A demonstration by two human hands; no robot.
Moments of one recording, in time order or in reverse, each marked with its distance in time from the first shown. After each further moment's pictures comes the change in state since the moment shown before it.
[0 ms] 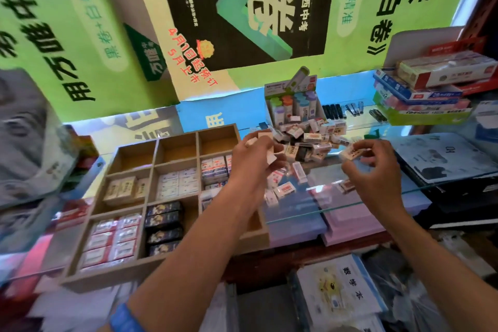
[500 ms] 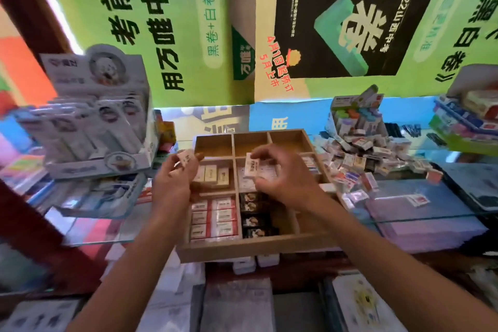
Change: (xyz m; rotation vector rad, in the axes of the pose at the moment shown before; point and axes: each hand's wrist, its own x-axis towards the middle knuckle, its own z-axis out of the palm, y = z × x) left_hand -0.038 0.070 -0.268 0.105 0.329 0.273; right_hand -0.077 -0.210 0.184 0.030 -0.701 -0.309
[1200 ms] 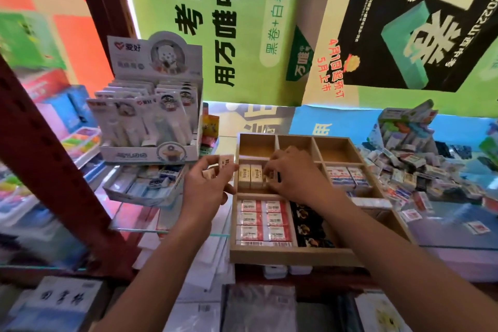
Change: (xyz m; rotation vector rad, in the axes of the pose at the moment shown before) left_hand 0.019 -0.001 -0.047 0.097 -0.024 0.077; right_hand 0.067 -0.009 0.069 -0.767 -0.269 -0.097
